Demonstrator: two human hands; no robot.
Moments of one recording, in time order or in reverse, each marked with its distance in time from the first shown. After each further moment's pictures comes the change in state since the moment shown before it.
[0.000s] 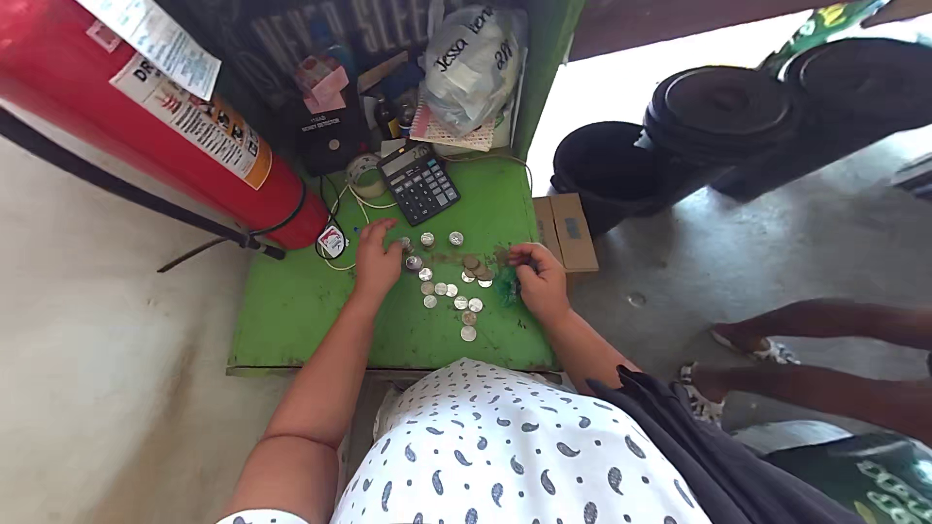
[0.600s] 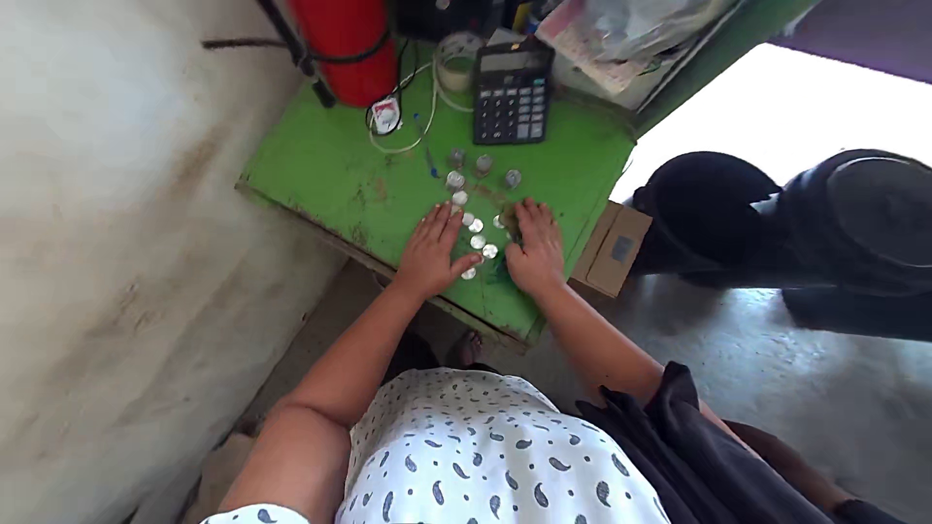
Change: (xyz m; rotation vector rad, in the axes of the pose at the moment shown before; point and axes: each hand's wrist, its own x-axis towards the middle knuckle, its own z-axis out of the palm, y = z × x) left_hand -0.142 -0.002 0.104 0.423 0.056 0.011; right_hand 0.010 -0.002 0.015 -0.573 -0.620 -0.183
